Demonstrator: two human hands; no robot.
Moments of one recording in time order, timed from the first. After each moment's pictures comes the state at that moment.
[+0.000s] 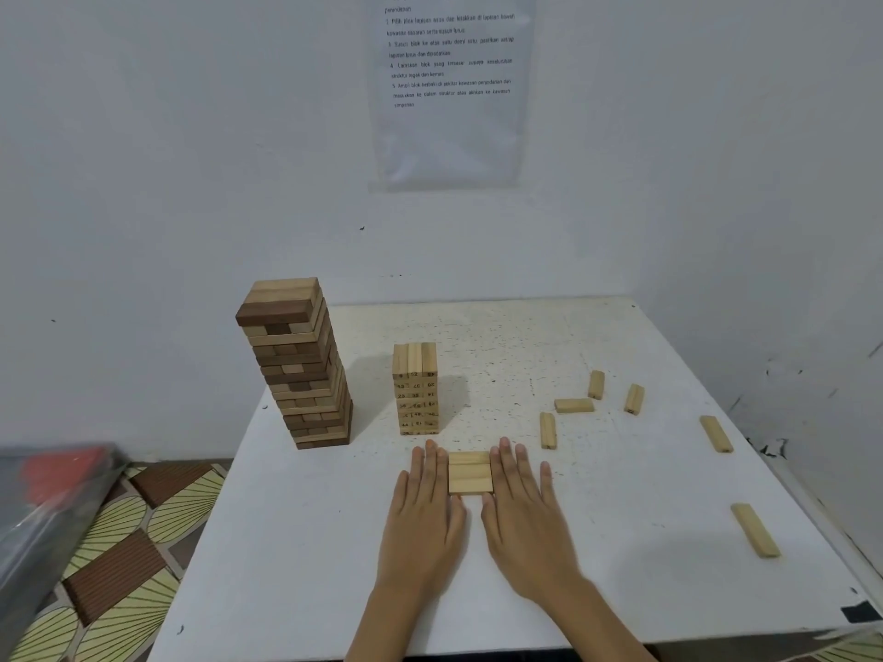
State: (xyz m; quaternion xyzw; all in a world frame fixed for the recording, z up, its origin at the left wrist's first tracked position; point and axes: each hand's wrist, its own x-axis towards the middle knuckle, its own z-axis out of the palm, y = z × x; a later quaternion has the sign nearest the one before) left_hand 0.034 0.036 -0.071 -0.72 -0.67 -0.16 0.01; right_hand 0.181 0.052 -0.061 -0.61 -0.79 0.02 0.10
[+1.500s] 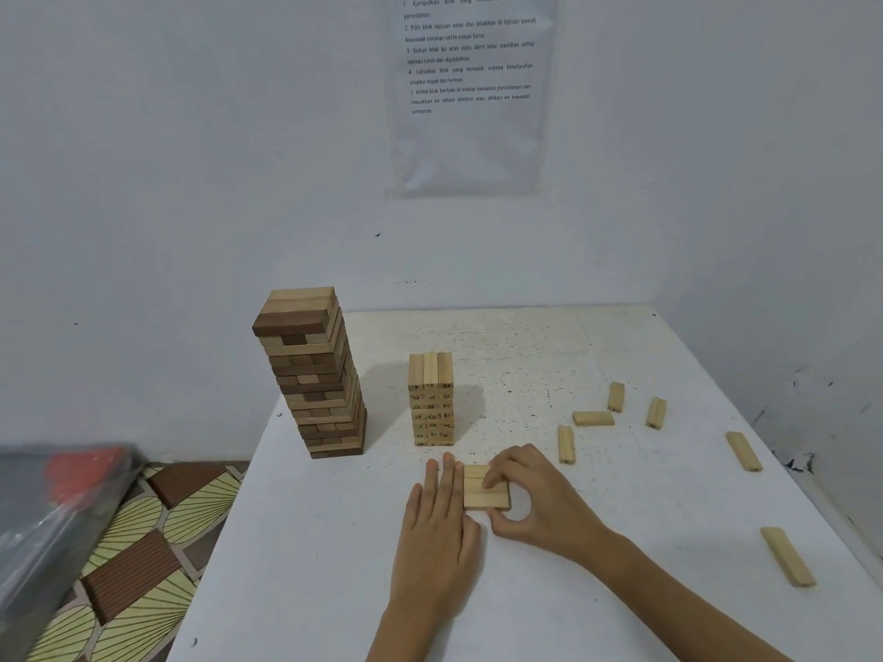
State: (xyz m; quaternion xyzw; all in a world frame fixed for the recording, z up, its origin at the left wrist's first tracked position) left_hand 0.035 0.033 -0.068 -0.72 -0.68 -0.15 -0.03; right_hand 0.200 0.100 -0.034 -0.39 -0.85 0.22 0.28
